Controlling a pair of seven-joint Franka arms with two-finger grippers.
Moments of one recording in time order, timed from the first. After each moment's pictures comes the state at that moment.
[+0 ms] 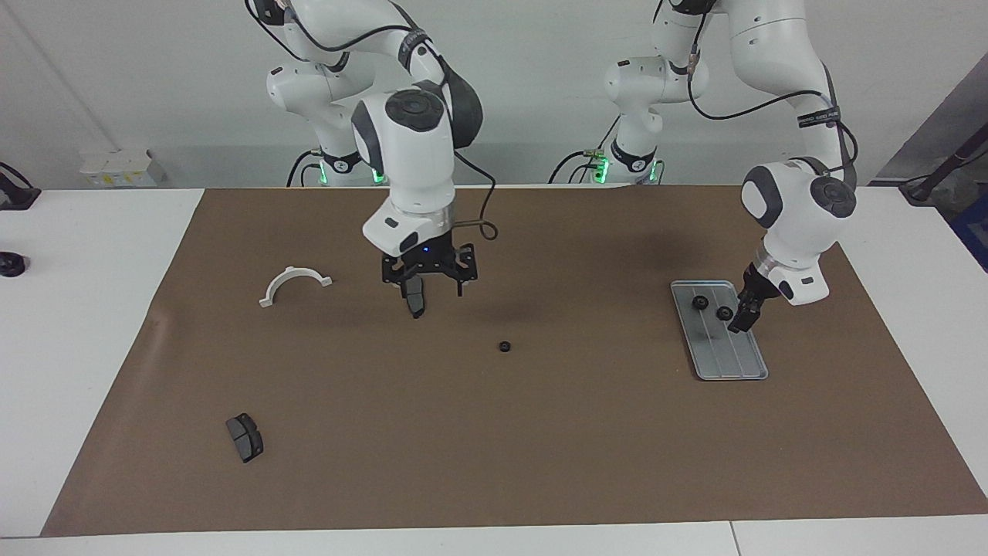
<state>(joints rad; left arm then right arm) -0.01 0.19 0.08 -2.16 -0.02 2.39 -0.86 0.57 0.42 -0.05 -1.55 -0.07 2.11 0.56</state>
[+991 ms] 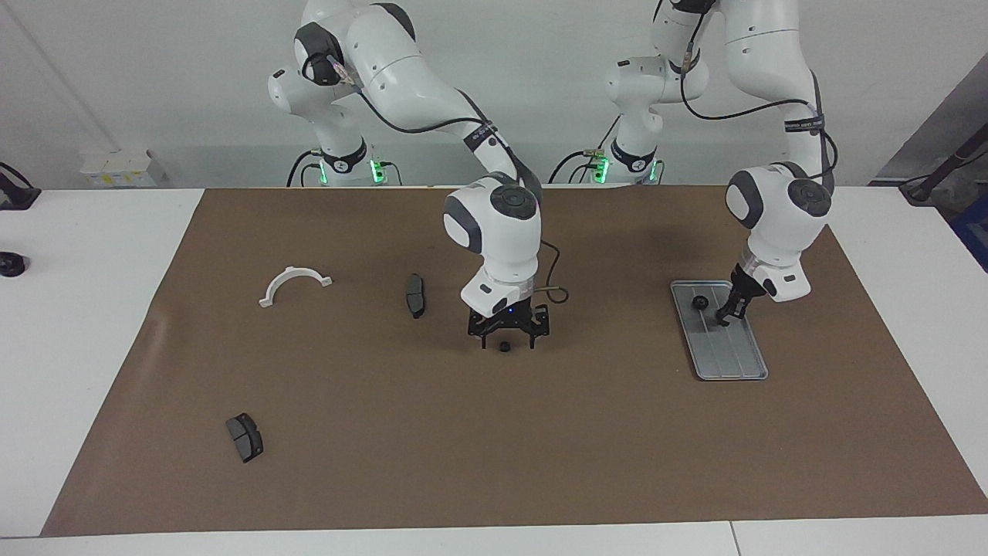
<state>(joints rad) -0.01 0.17 0.08 -2.22 -0.02 2.47 -0.86 0.64 0.64 -0.05 -1.48 -0.10 2.25 0.71</state>
